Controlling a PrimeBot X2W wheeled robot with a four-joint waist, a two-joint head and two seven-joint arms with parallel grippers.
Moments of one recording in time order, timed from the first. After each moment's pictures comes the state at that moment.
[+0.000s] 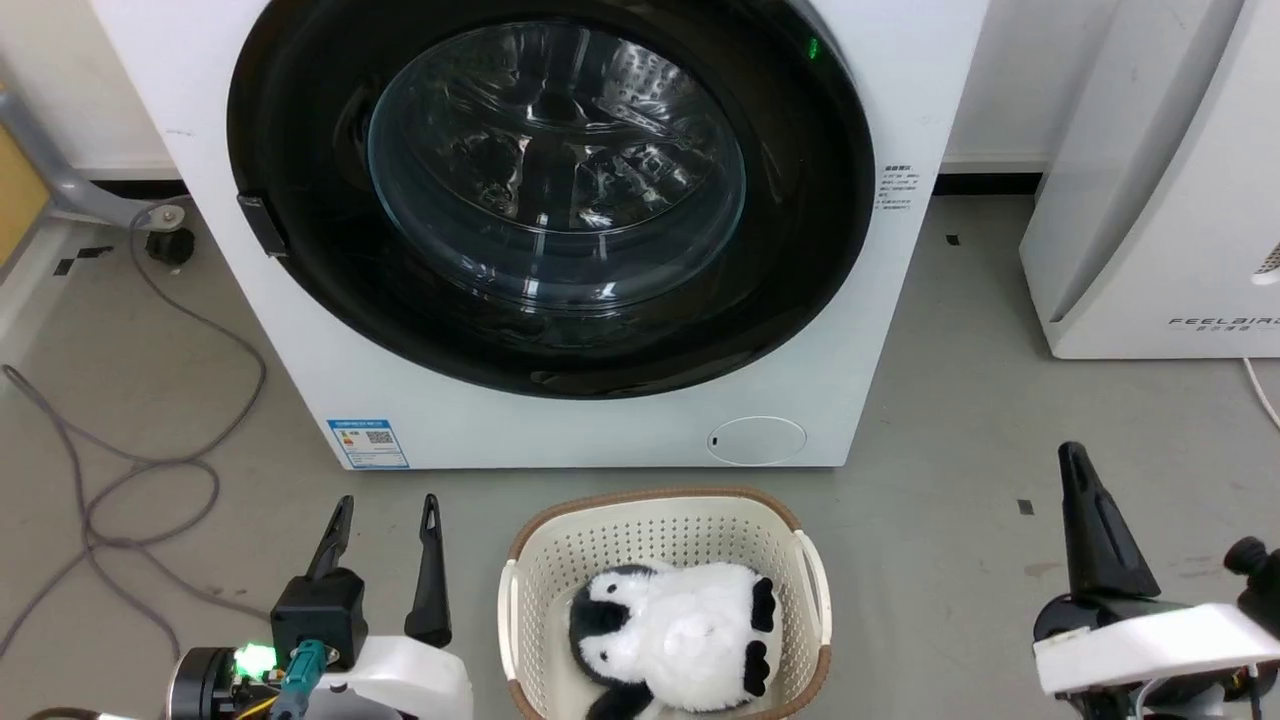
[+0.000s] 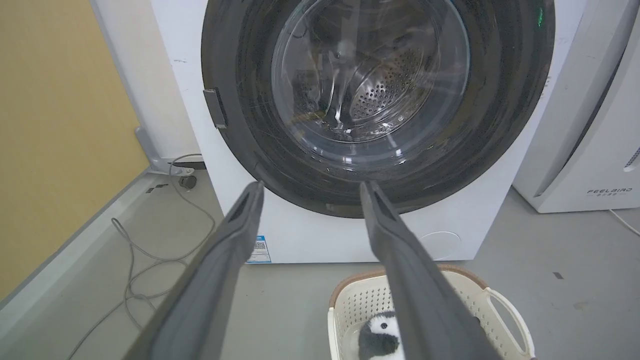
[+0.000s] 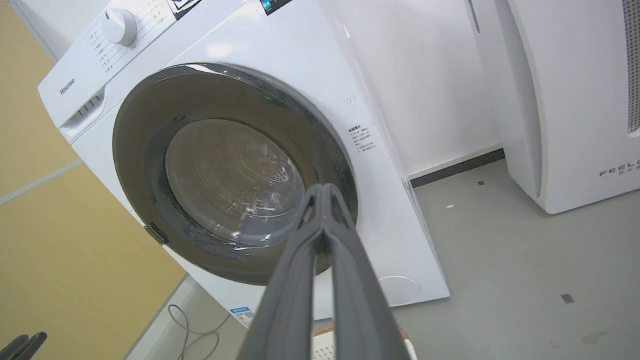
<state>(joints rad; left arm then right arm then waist) 0.01 0.05 -0.05 0.04 -0.01 0.08 -0.10 -0.01 -0.05 -0.04 -0.02 0.53 0.13 -0.10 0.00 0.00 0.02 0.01</state>
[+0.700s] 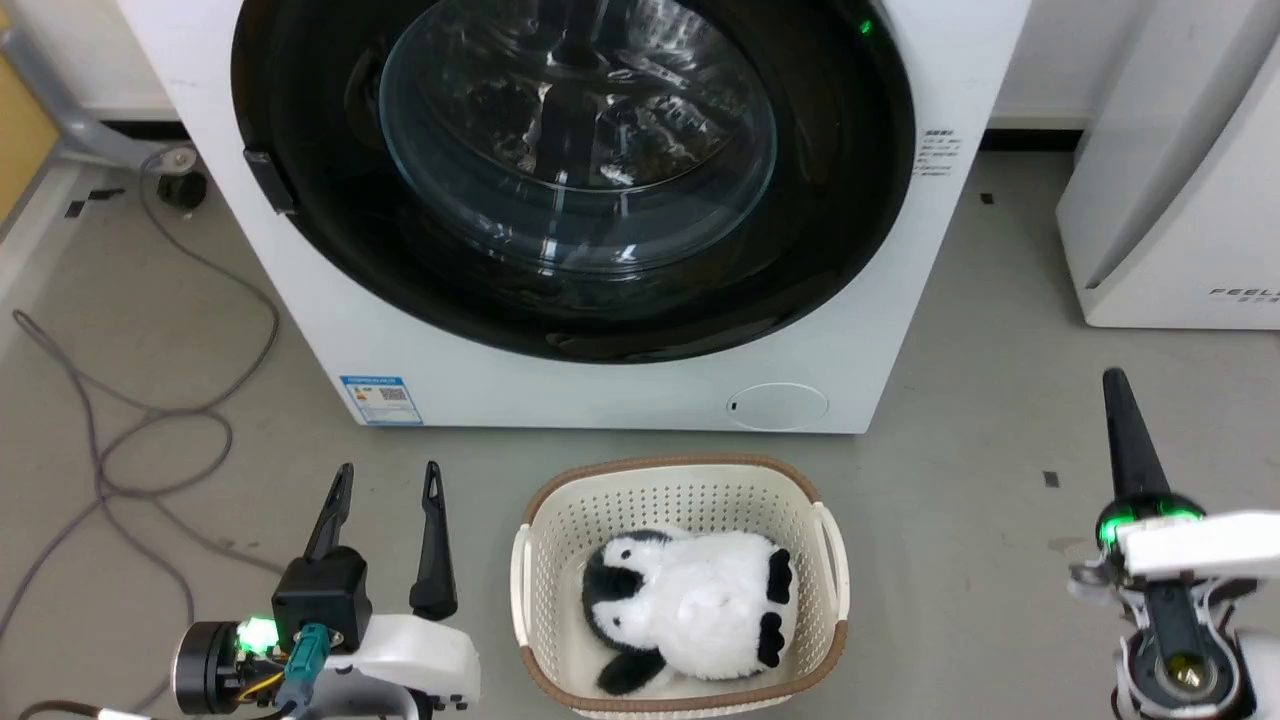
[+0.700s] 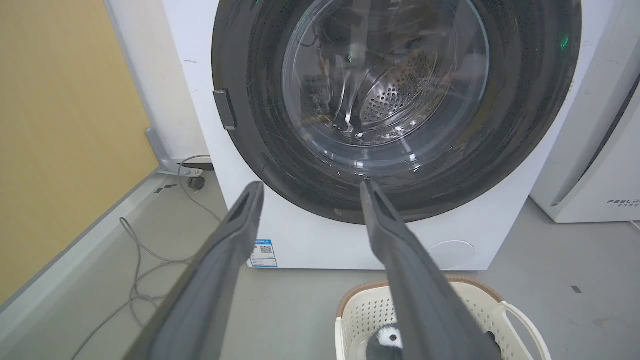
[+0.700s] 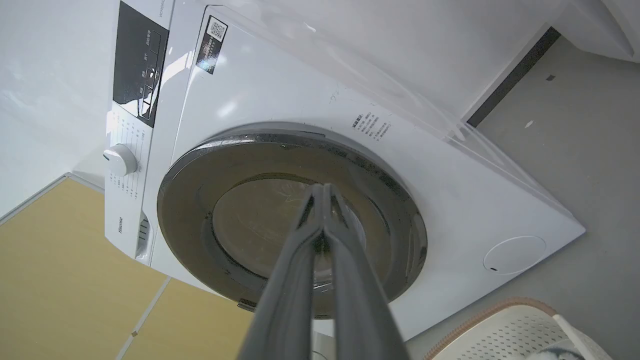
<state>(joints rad) -0.03 0.05 -0.07 0.04 -0.02 0.11 -0.14 -0.20 -0.05 -0.13 0.16 1.11 0.13 -0.02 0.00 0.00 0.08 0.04</state>
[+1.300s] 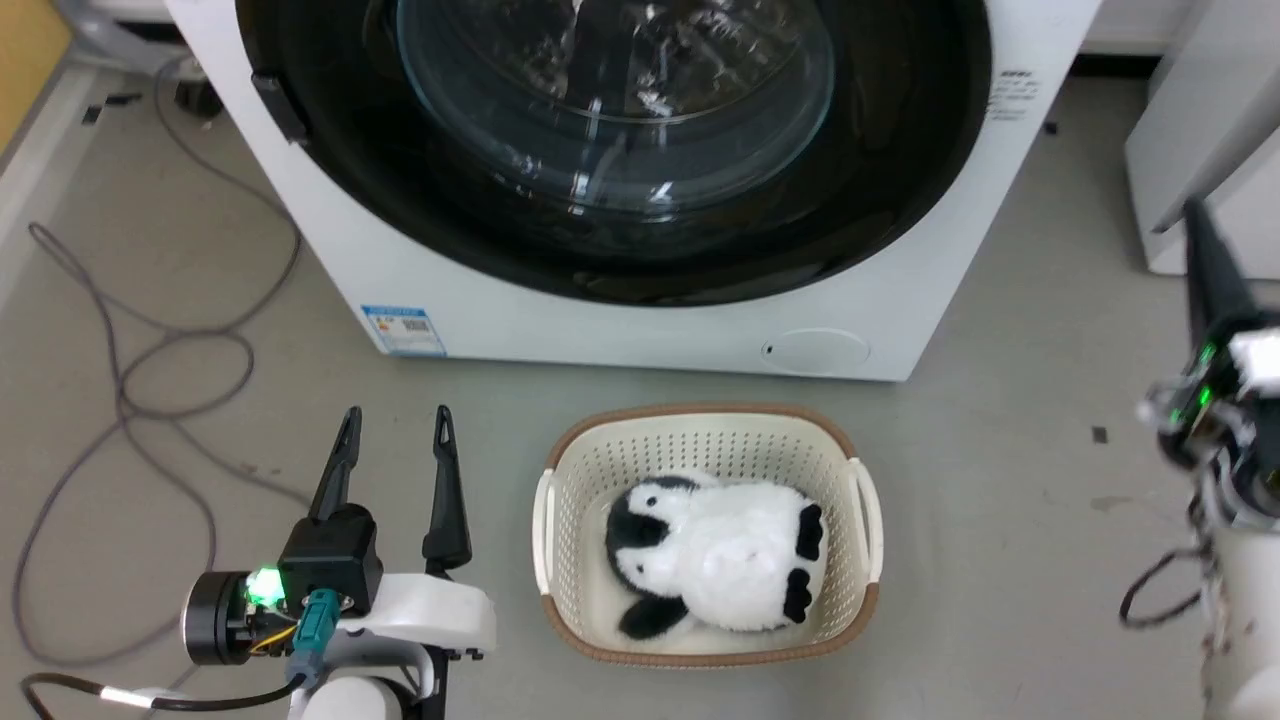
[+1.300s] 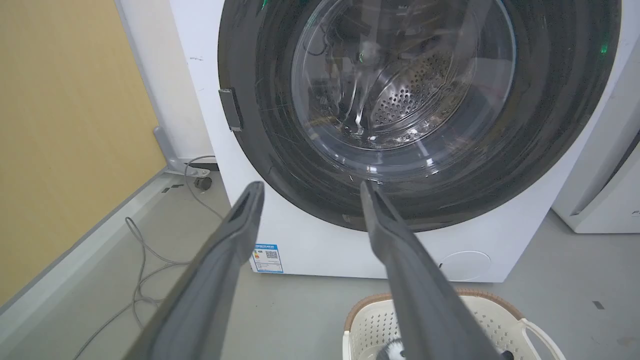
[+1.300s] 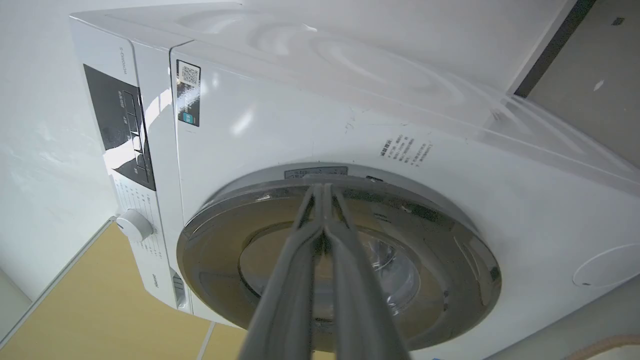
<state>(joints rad) -0.10 0.05 -0.10 0.04 -0.03 0.14 -0.18 -0.55 -0.15 -0.18 0.41 1.37 0.13 0.08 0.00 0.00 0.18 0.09</state>
